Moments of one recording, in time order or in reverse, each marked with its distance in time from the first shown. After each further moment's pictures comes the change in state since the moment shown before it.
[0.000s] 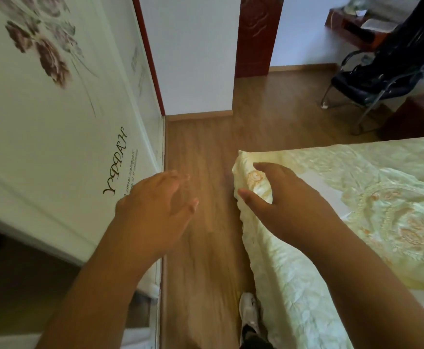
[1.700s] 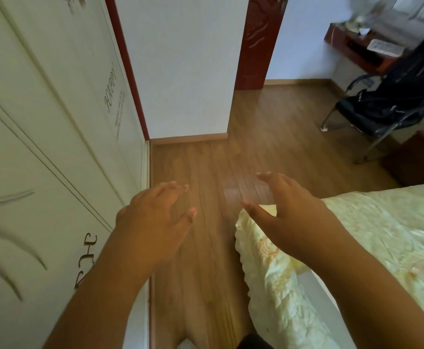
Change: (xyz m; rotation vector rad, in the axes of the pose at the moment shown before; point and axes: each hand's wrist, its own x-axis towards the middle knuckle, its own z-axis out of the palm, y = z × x) left_hand 0.475 -0.077 -0.051 -0.047 -0.065 0.050; right_hand 0.459 -0.069 -0.010 -0.107 0.008 0.017
